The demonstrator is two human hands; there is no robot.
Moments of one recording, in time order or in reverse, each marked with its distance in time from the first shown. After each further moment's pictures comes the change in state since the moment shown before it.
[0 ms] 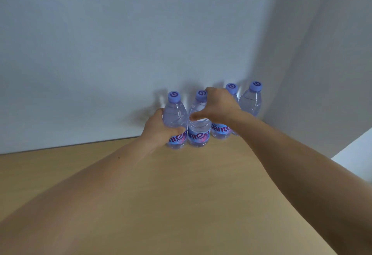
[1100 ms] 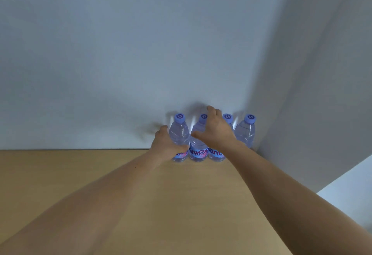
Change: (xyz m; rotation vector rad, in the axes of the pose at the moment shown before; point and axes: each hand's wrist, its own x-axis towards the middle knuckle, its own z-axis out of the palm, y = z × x) left_hand -0.018 0.043 0.009 0.205 0.048 -0.184; right_hand -0.013 -0.009 -0.025 0.056 -0.068 -0.039
